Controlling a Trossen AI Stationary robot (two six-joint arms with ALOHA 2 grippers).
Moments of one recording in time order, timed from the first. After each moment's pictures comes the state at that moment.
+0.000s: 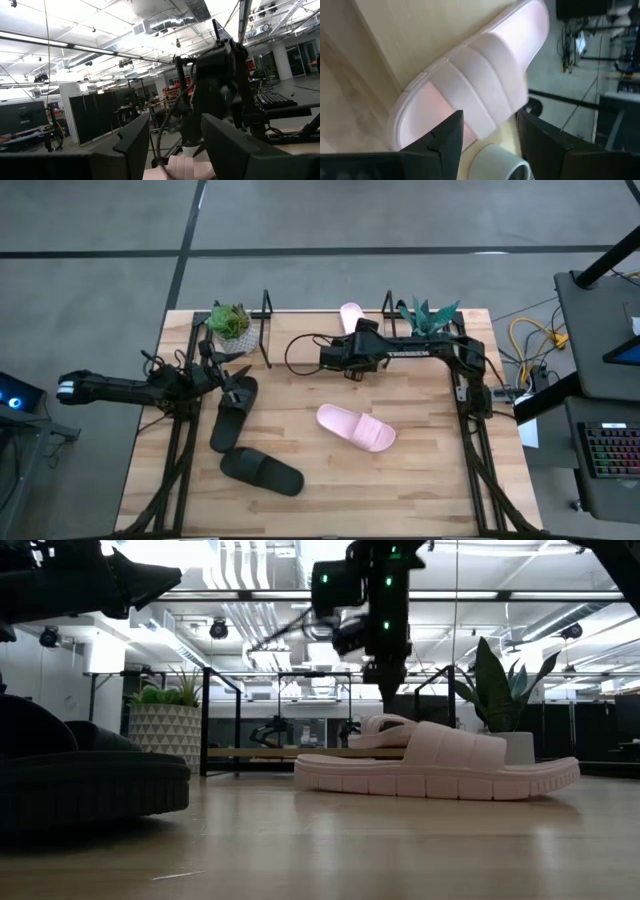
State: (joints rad) left arm 0.00 0.44 0.04 0.76 -0.35 0.40; right arm -0.14 2.00 1.68 -1.23 0.73 0.12
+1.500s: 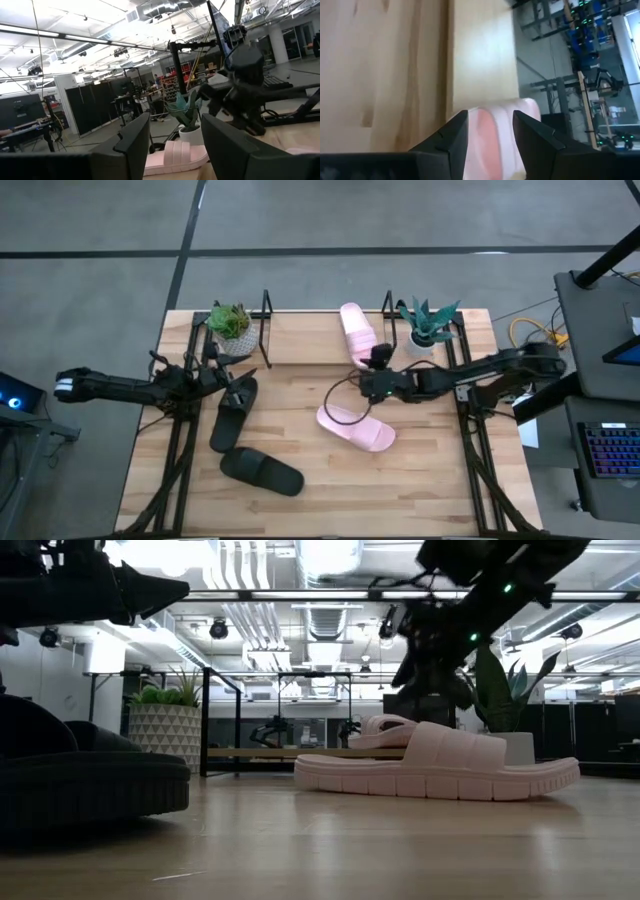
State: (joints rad) left arm 0.00 0.52 0.04 0.76 -0.35 0.40; right arm 0.02 1.45 0.73 -0.01 0.71 -0.60
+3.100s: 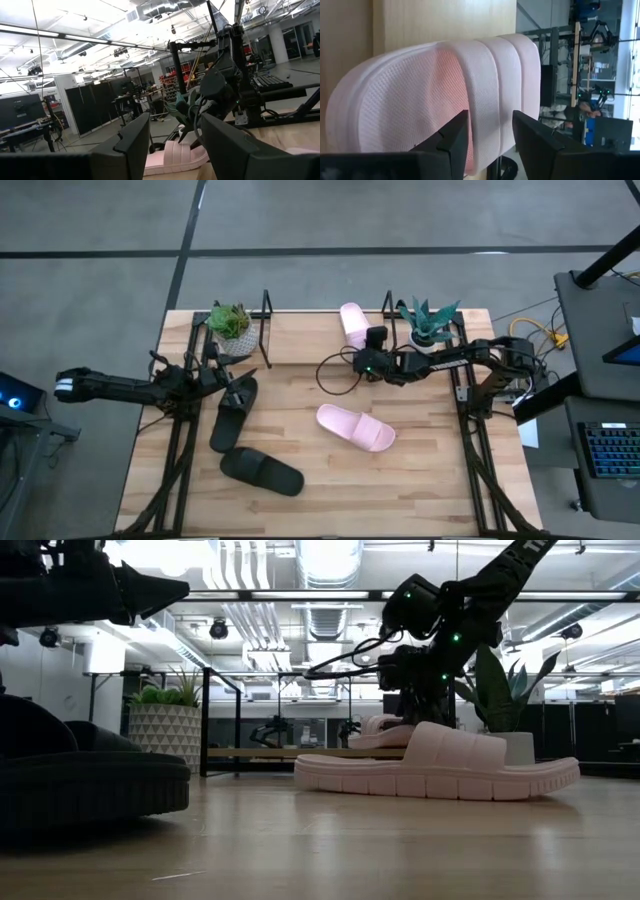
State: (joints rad) left arm 0.00 0.52 0.04 0.76 -0.35 0.40; right arm -0.20 1.64 0.83 -0.06 0.78 -0.69
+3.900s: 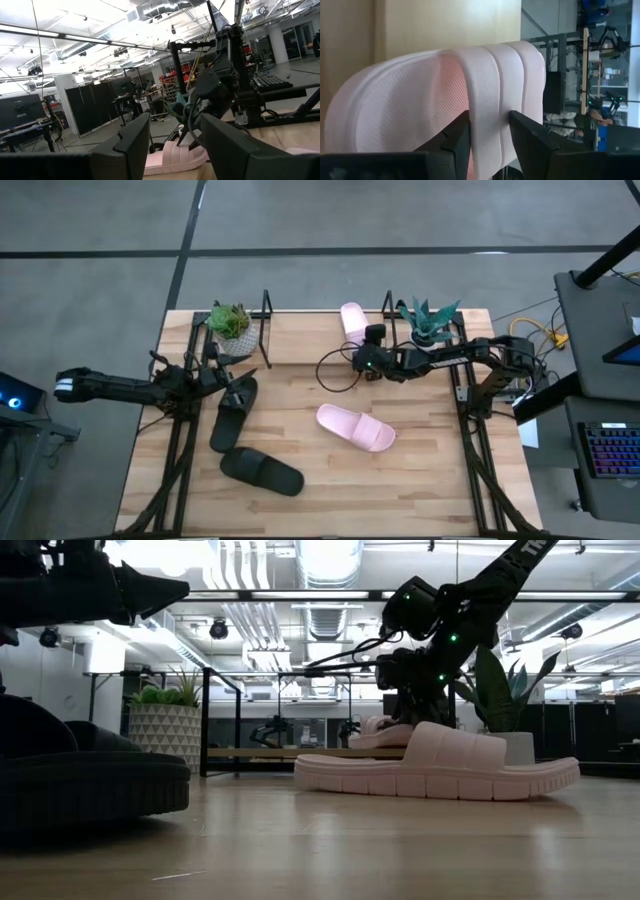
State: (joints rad) left arm 0.00 0.52 0.04 0.76 -0.35 0.40; right arm -0.24 1.64 0.83 -0.02 0.70 -0.71
